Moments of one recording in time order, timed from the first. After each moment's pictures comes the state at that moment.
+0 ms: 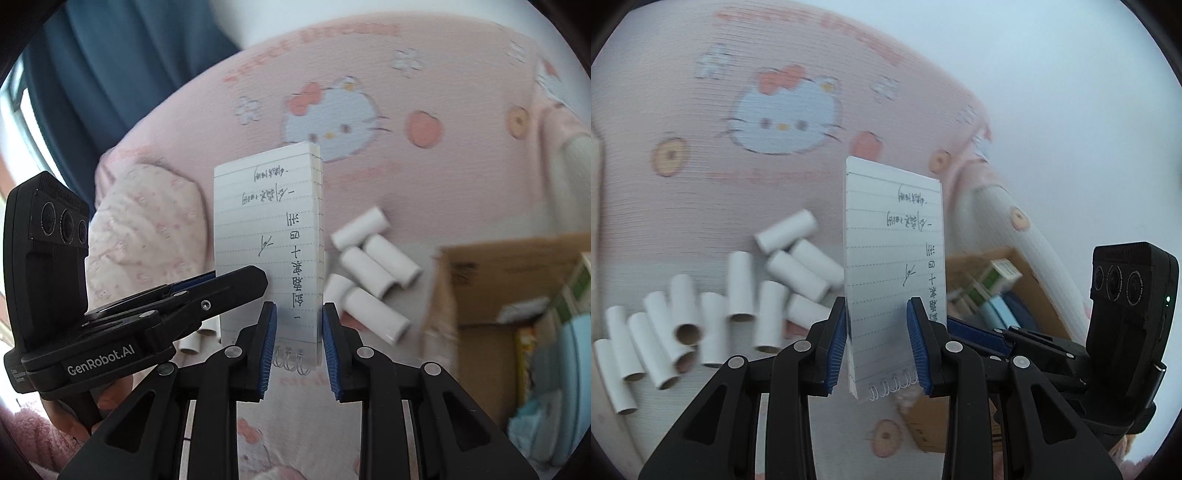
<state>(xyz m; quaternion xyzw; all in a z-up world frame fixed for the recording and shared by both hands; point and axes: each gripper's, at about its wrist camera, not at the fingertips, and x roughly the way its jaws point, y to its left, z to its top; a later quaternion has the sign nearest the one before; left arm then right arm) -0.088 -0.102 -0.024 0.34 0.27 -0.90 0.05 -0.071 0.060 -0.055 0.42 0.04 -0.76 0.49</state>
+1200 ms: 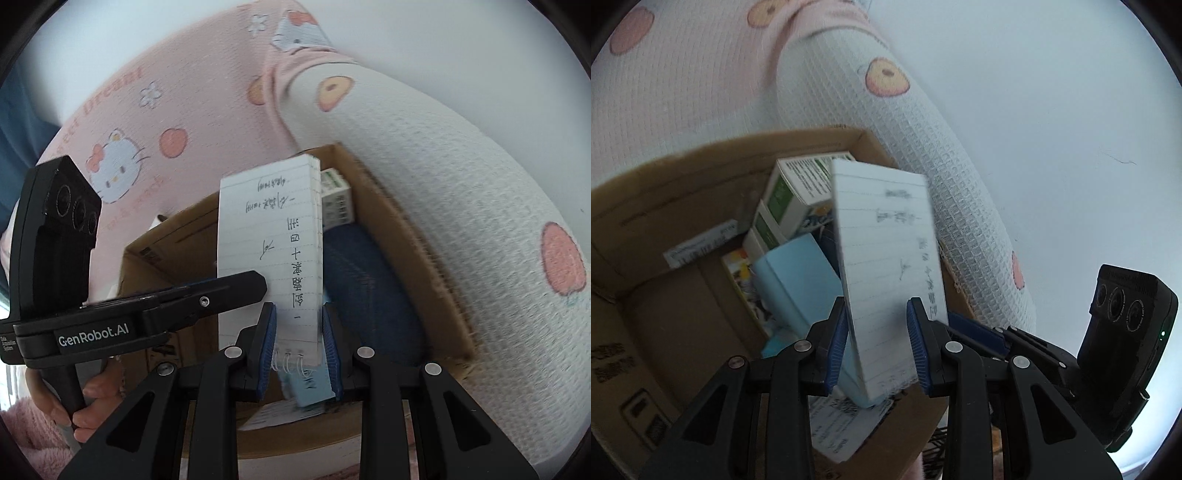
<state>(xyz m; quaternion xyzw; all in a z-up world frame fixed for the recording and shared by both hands) -0.290 0.088 -0.066 0.48 0.34 -0.80 -0.14 -0.188 0.300 -0.050 0.51 0.01 -0.82 0.26</state>
